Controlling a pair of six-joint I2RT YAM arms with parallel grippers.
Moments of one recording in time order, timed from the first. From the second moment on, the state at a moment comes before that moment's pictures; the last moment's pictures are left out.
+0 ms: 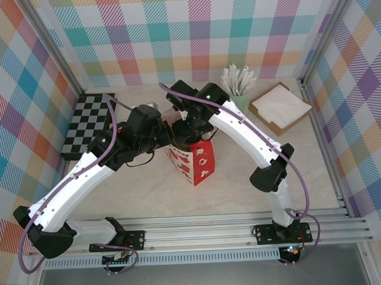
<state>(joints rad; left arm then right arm) -0.78 1.24 1.46 -0.94 -0.19 -0.86 0.89 2.07 2.46 -1.62 0.10 0.40</state>
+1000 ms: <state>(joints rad) -0.77 1.20 1.39 -0.88 -0.15 -0.73 0.89 2.09 2.53 -1.63 0.08 0.43</state>
